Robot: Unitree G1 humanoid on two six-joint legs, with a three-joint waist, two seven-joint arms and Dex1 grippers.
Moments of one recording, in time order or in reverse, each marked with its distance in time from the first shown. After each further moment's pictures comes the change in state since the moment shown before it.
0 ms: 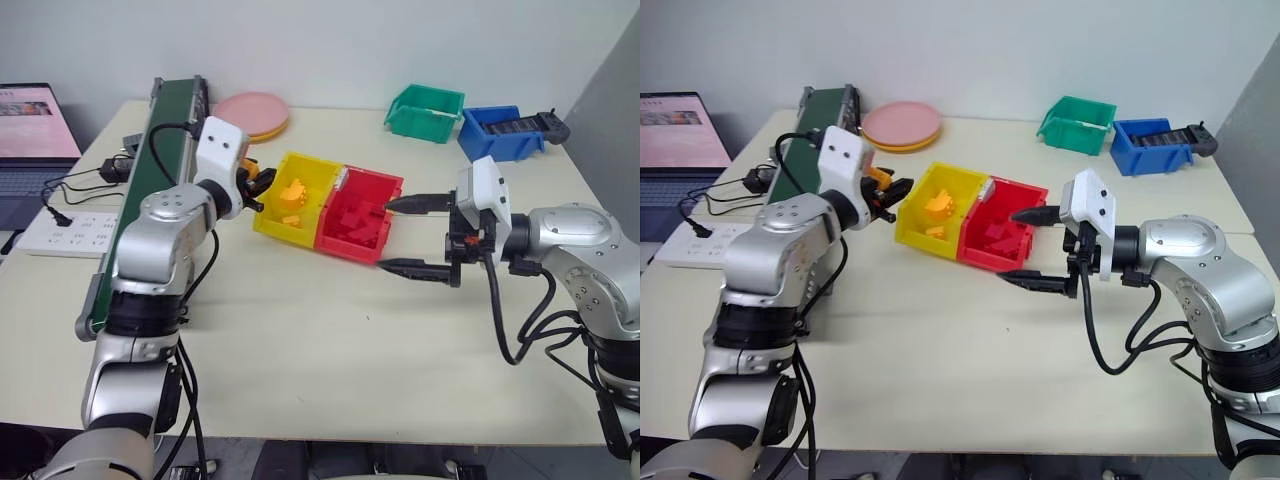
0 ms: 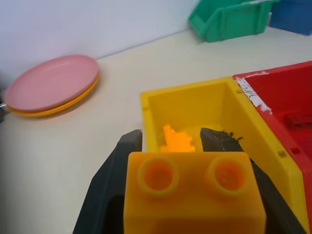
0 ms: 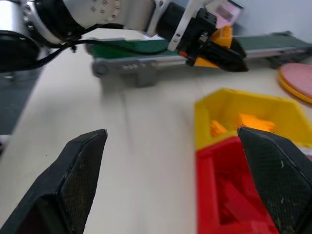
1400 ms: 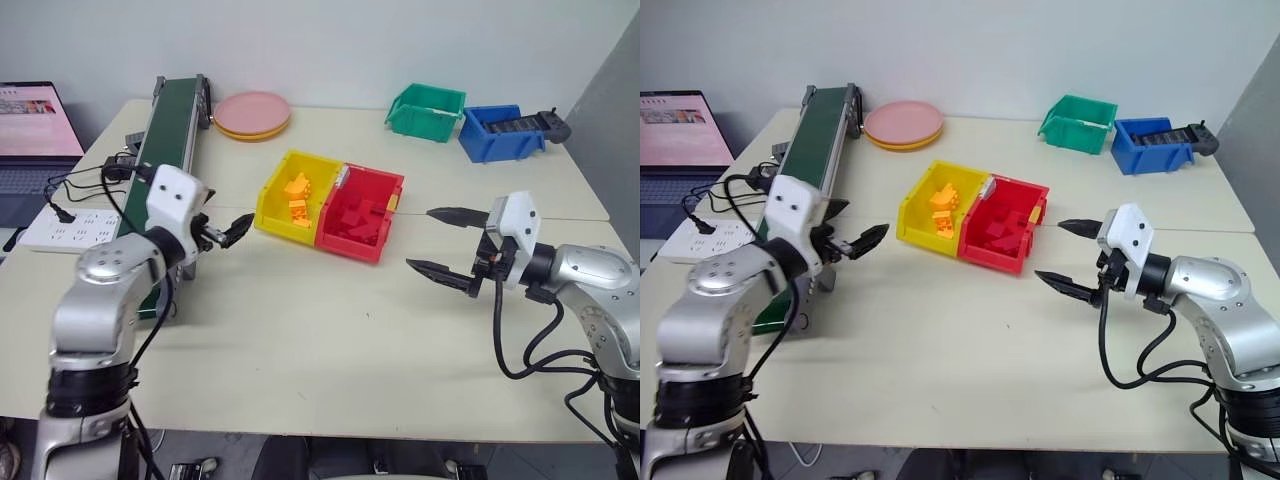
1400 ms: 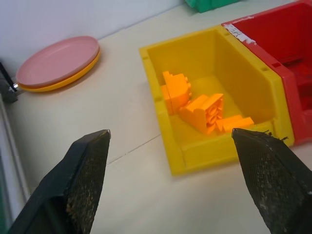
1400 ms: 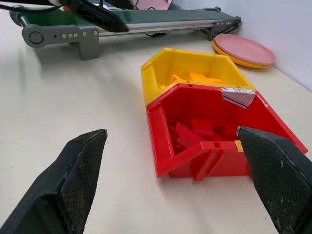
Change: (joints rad) left arm 0.472 0.156 0.272 -0.500 -0.094 0.090 -0.164; right arm 0.280 -0.006 -0.136 0.015 -0.080 -0.213 -0.066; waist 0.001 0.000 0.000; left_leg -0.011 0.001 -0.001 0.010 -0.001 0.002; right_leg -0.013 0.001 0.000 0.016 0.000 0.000
